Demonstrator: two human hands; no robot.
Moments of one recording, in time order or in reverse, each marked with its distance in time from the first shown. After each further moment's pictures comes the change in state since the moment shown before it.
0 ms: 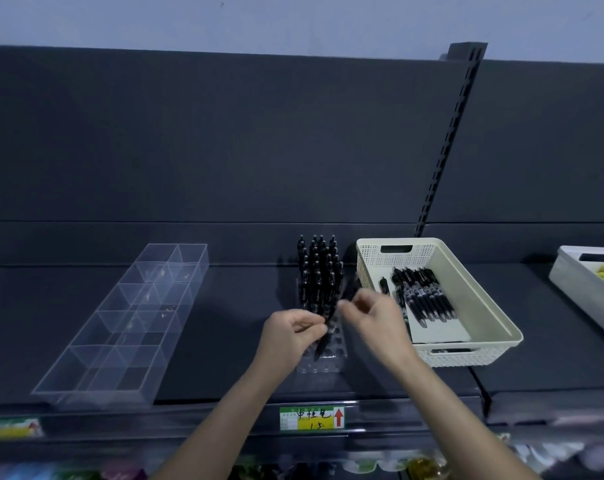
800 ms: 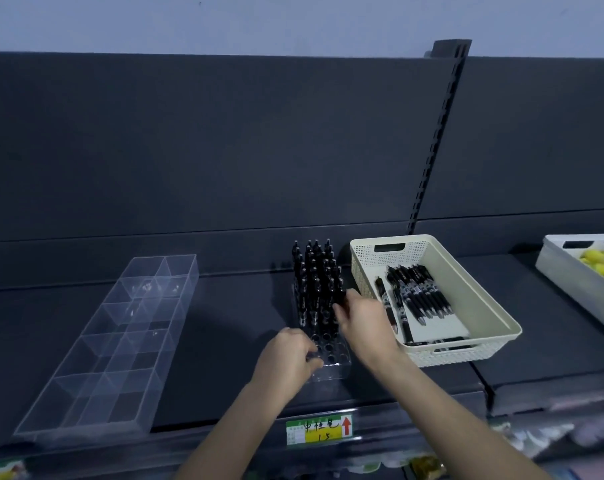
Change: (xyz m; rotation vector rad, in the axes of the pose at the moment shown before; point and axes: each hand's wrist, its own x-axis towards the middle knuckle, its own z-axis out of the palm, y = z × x) left_hand 0.015 -0.027 -0.001 0.804 -0.222 0.182; right_hand 0.023 0.011 0.021 -0.621 0.094 -0.133
